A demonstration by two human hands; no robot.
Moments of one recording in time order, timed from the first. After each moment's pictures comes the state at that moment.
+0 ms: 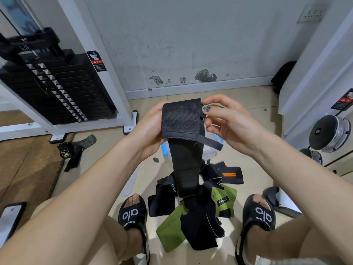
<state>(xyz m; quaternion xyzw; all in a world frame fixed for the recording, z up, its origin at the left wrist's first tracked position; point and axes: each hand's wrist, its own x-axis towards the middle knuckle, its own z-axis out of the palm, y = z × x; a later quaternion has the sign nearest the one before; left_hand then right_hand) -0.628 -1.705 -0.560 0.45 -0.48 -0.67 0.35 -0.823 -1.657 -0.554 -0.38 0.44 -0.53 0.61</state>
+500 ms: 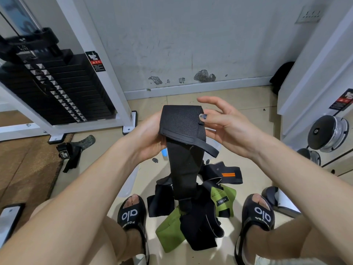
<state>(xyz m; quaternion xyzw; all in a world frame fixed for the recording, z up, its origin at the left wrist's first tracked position) -0.628 -1.696 -0.556 0.40 -0.47 -0.73 0.27 -0.825 -1.657 -0.566 -0.38 0.42 -0.50 0.65</state>
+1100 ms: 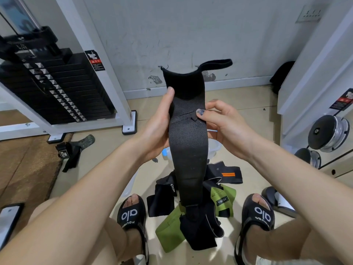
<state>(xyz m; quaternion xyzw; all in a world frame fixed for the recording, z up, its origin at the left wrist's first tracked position) -0.640 -1.689 -0.546 0.38 -0.50 -0.72 0.29 -0.814 -1.656 -0.565 -0.40 0.47 -0.52 0.59</state>
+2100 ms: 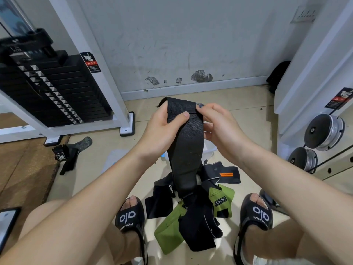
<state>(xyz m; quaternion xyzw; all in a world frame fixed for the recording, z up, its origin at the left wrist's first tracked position) -0.647 -1.690 -0.570 0.41 -0.62 -0.53 0.41 -0.805 -1.656 -0.568 -0.36 0.51 -0.55 0.55</state>
